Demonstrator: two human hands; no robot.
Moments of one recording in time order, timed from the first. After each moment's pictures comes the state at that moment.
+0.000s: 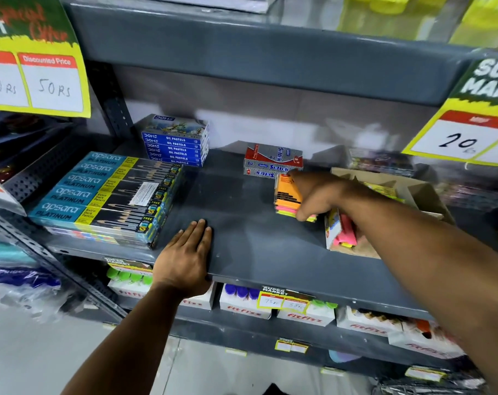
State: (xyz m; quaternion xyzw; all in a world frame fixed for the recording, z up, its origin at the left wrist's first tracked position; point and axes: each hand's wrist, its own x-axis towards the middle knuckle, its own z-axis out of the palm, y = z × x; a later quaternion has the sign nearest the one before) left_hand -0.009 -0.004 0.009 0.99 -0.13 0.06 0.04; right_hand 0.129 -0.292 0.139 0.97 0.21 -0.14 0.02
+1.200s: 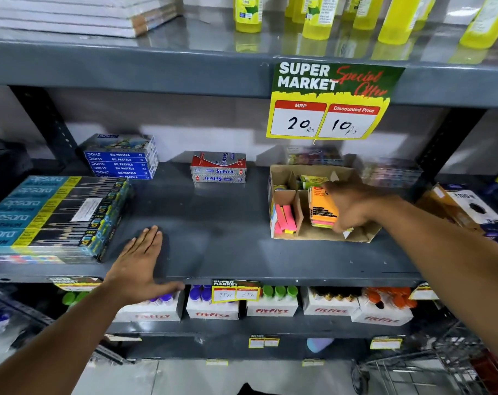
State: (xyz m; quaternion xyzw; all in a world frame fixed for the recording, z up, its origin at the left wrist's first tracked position) left_hand -0.006 -0.005 0.020 0.99 -0.15 -0.03 0.04; right_hand 0.047 -0.472 0.145 0.99 0.06 -0.13 0.07
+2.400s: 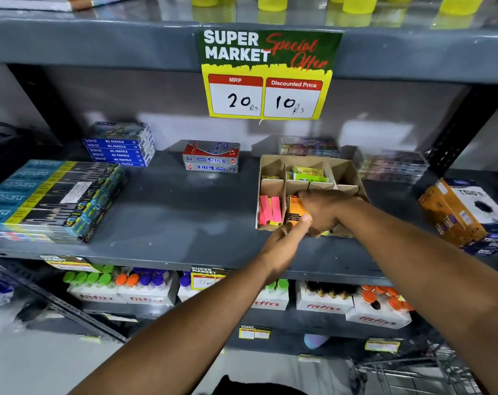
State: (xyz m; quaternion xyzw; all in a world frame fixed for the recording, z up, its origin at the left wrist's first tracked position) left_hand -0.038 -0.316 0.069 0.73 -0.02 -0.22 0.65; right_hand 0.065 -0.469 0.100 0.97 0.18 -0.16 0.09
